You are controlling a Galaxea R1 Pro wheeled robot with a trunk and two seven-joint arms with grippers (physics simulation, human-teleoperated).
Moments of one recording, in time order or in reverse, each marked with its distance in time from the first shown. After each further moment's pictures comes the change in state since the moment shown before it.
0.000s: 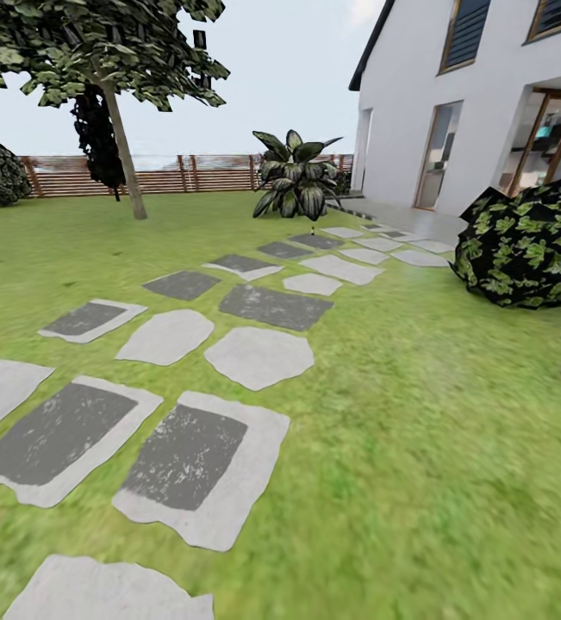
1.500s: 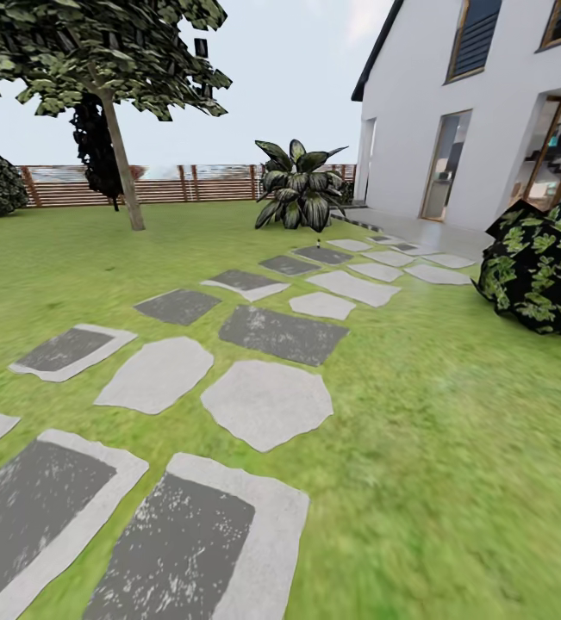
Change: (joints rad) left arm 0.000 0.000 0.000 0.000 -0.001 0.000 0.000; right arm 0.000 0.000 0.000 0.023 -0.001 0.000 0.000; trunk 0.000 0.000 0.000
